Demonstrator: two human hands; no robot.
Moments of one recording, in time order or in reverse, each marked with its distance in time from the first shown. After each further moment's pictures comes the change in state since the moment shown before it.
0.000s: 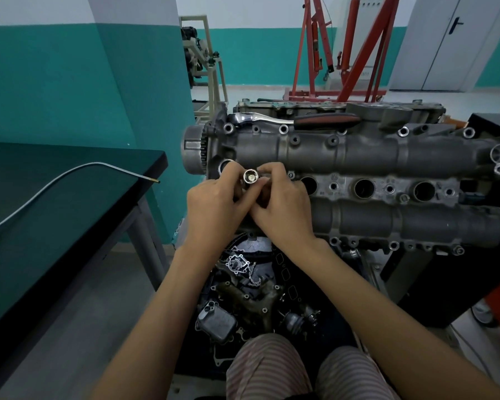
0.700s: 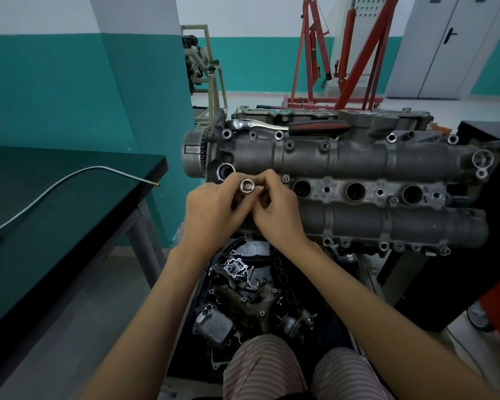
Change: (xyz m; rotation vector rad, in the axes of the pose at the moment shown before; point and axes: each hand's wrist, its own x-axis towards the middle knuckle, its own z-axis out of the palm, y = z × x) left_hand -0.002 -0.001 -0.007 0.042 -0.098 0.092; right_hand -0.003 0.011 0.006 0.351 -0.051 0.077
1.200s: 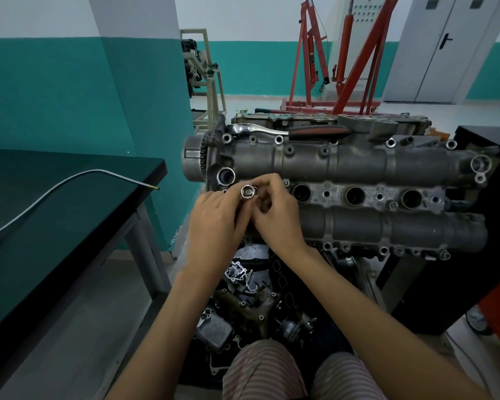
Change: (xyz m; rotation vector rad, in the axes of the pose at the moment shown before) left_hand -0.014 0.013 0.002 -0.025 -0.003 -0.109; right_hand 0.001 0.006 0.006 0.063 0.061 -0.008
